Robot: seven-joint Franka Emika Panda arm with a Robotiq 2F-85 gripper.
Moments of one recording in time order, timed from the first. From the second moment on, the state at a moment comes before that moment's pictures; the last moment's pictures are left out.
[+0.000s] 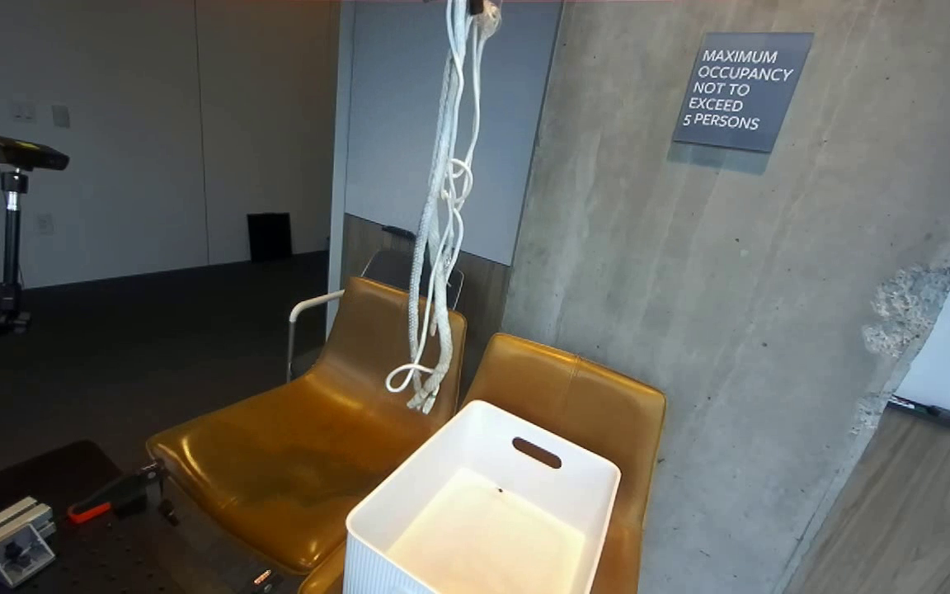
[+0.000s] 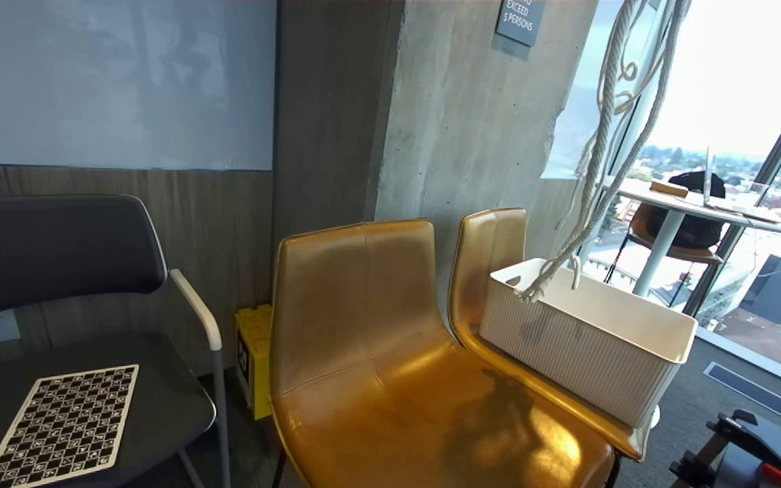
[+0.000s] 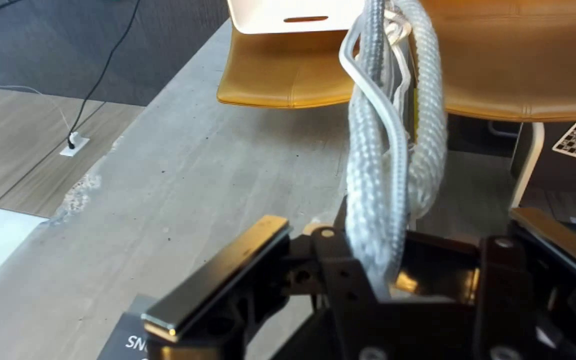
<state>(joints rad) 0.00 0.15 -0.06 -1.06 -0.23 1.66 -0.09</state>
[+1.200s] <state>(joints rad) -0.29 0.59 -0.12 -0.83 -0.08 1.56 -0.26</state>
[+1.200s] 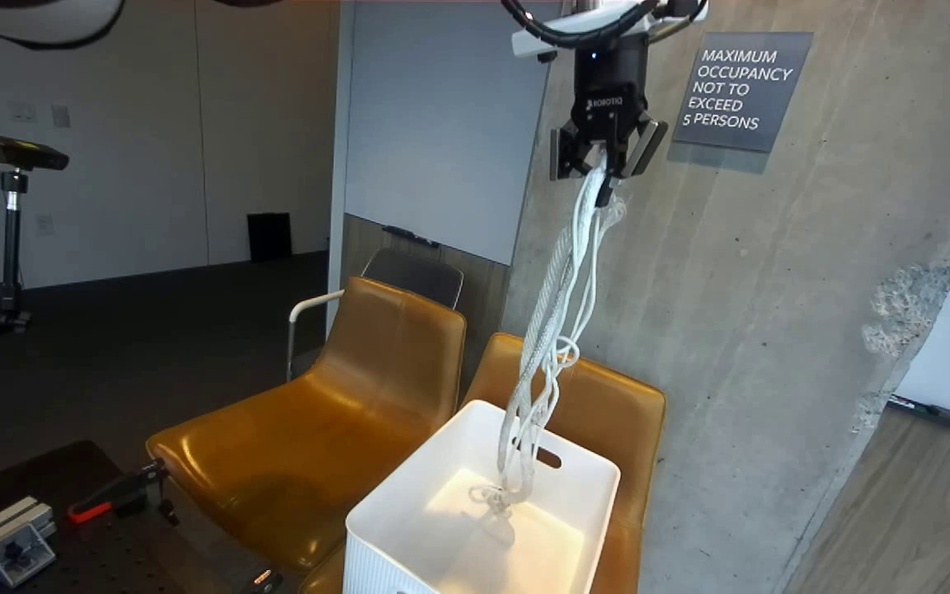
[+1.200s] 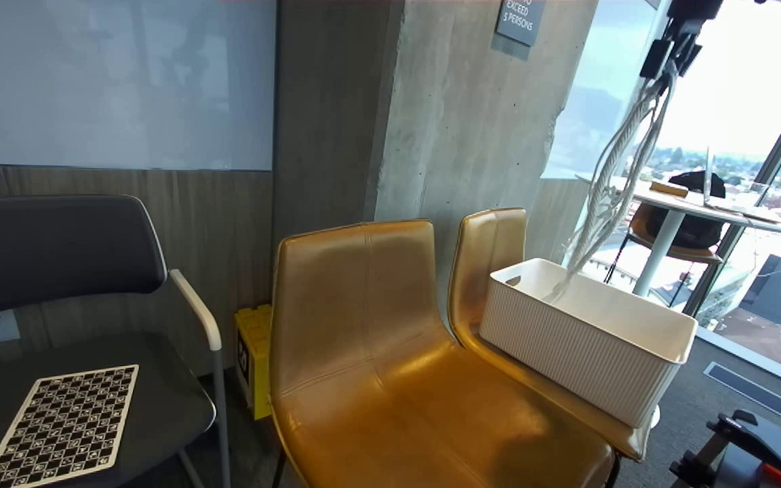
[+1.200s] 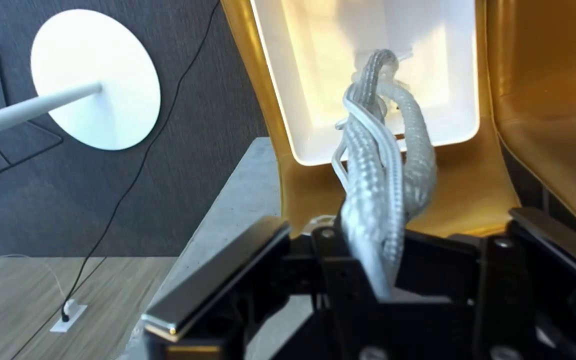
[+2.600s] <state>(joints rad) -0.25 0.49 -0.02 -1.96 -0.09 2.64 -0.38</state>
